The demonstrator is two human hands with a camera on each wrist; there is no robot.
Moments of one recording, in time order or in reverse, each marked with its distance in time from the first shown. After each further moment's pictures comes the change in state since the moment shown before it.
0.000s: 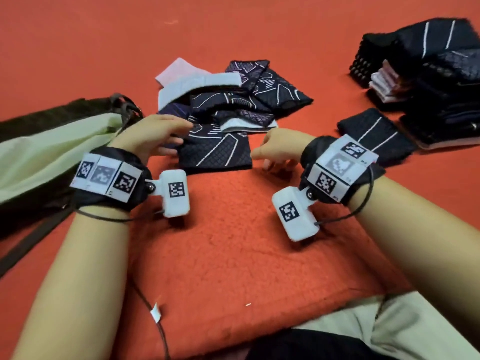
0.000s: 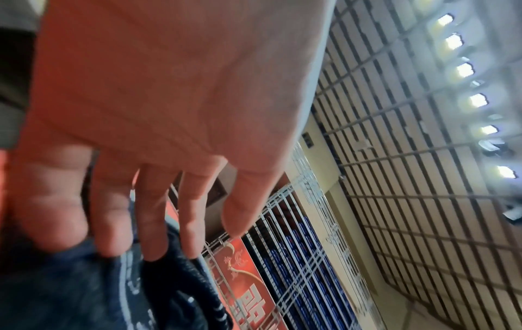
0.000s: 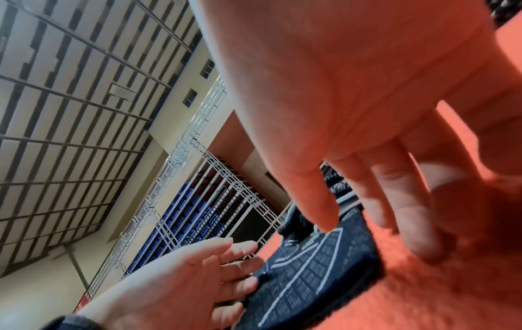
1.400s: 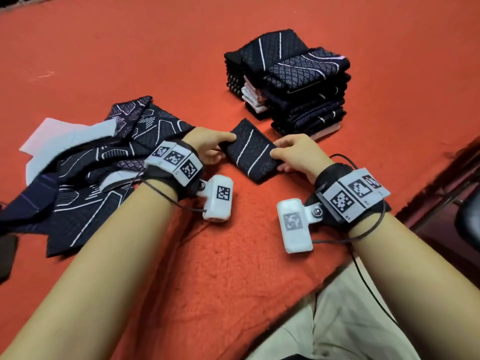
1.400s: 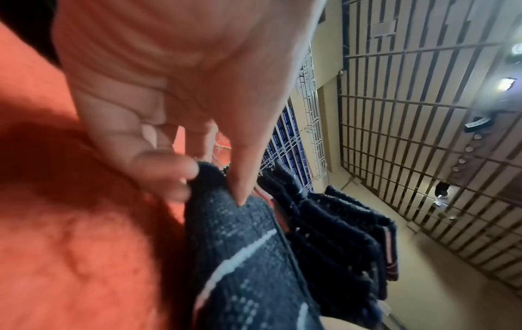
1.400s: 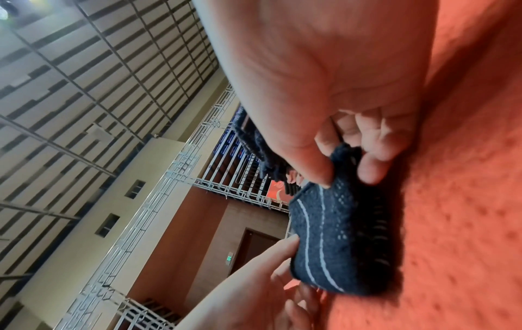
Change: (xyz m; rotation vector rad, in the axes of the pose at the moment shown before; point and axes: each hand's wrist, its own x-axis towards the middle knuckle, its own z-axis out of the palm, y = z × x) left_hand 0.043 0.130 0.263 0.077 -0.345 -0.056; right_hand -0.045 0.202 -0.069 0.696 0.592 0.209
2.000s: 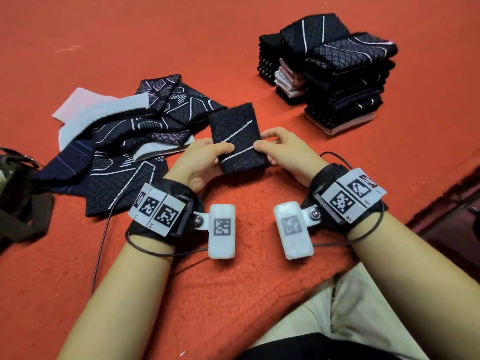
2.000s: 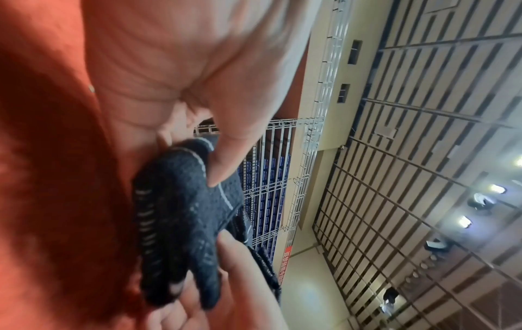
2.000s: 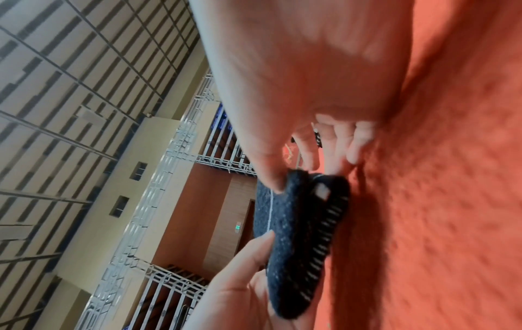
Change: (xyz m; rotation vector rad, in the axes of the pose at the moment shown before) left_hand -0.062 -0.076 -0.042 -0.545 -0.088 0.180; right_hand -0.032 -0.021 0.072 0.150 -0.131 -0.128
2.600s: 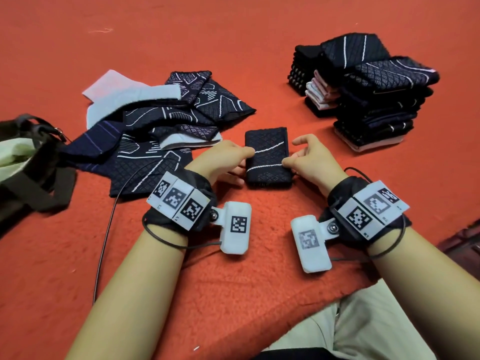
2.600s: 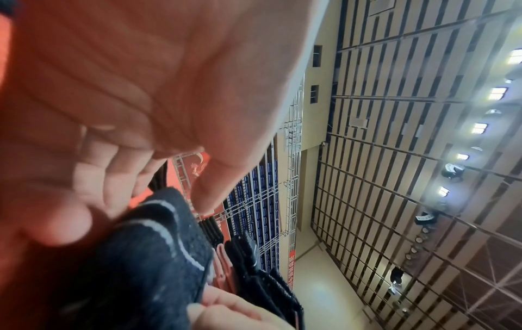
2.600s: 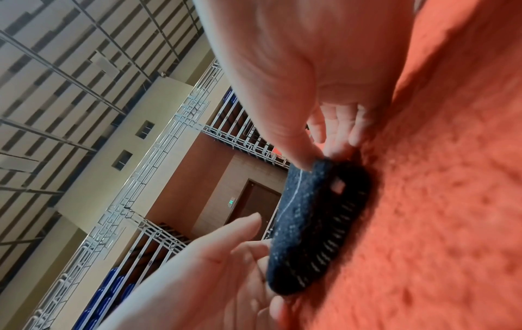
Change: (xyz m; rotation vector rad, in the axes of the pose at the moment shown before) left_hand -0.009 0.004 -0.017 0.475 -0.053 -0.097; right_hand 0.015 0.010 0.009 -0.229 0.088 -0.014
